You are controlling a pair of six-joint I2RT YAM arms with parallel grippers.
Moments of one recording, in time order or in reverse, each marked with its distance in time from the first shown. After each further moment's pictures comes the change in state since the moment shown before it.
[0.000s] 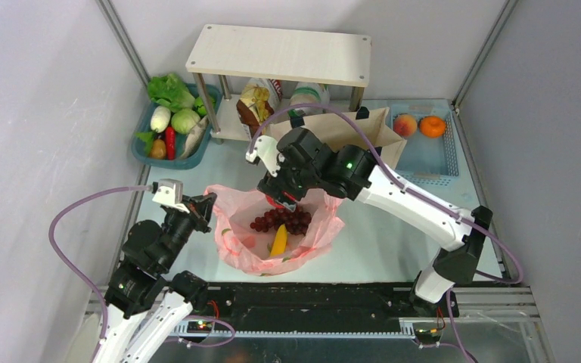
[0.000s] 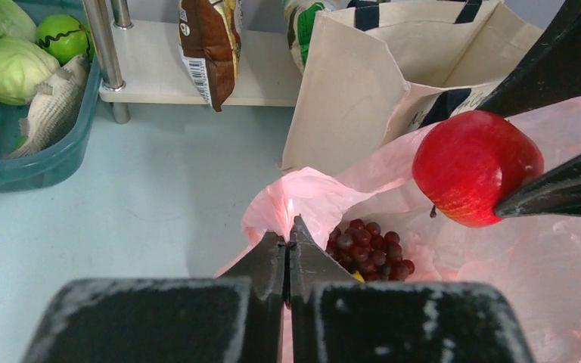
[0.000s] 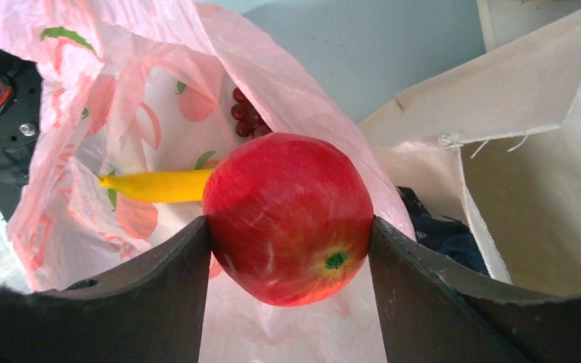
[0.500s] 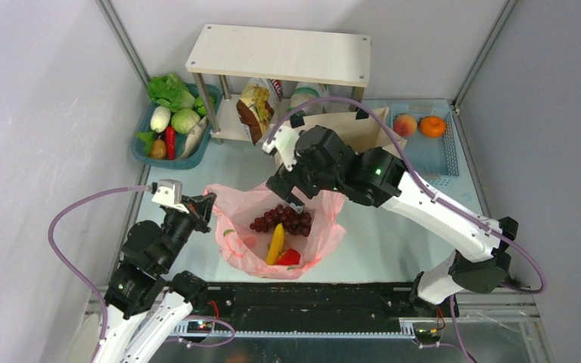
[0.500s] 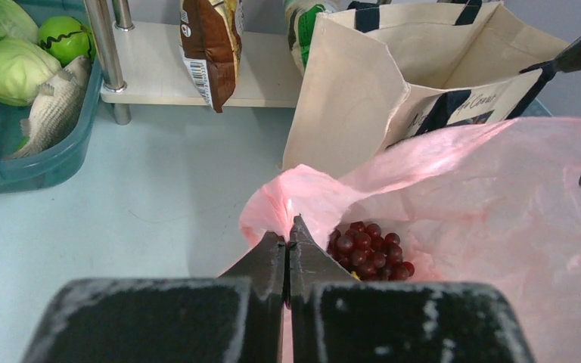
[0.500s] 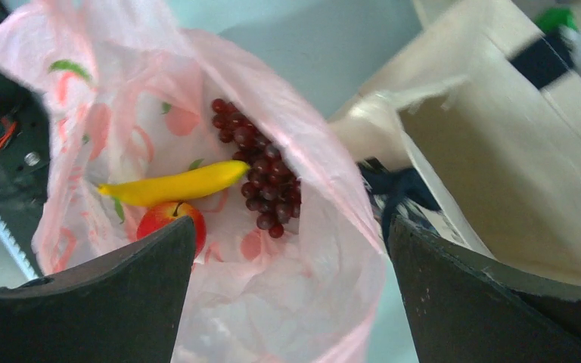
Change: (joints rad) left arm 0.000 -0.004 0.000 0.000 -0.001 0.000; right arm 0.023 -0.122 -0.016 -0.015 0.079 0.056
